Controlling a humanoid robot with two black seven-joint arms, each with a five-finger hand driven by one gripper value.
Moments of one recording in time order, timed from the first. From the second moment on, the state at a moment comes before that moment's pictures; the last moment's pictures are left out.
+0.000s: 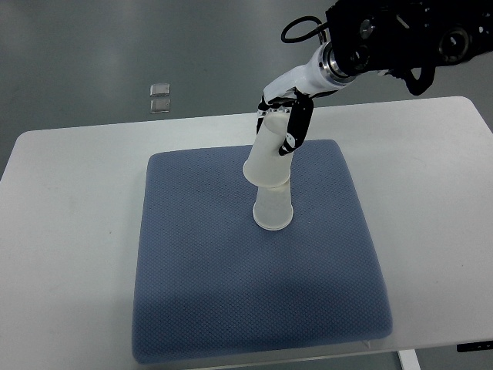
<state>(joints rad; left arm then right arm) -0.03 0.00 0.04 -0.21 0.05 -0.08 0.16 2.16 -0.16 -0.97 1.29 -0.15 0.30 0.03</state>
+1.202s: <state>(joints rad) -0.03 0.00 0.04 -0.21 0.05 -0.08 0.16 2.11 -0.13 -0.98 1.30 -0.16 0.26 0.03</state>
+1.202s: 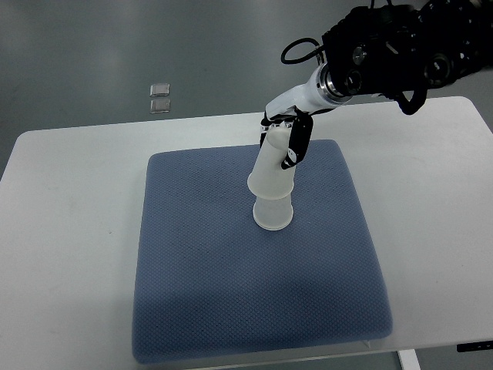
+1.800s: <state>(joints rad) -0.03 0.00 0.04 -0.21 0.05 -0.08 0.16 2.09 -0.12 -0.98 1.31 -0.16 0.23 0.02</state>
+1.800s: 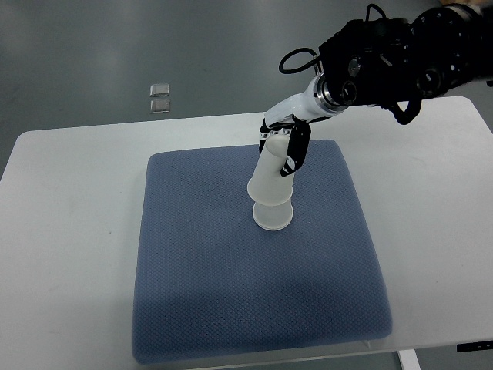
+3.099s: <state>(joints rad) -0.03 0.00 0.04 -0.21 0.05 -0.08 0.16 2.07 -0.11 -0.98 1.31 -0.15 0.19 0.02</state>
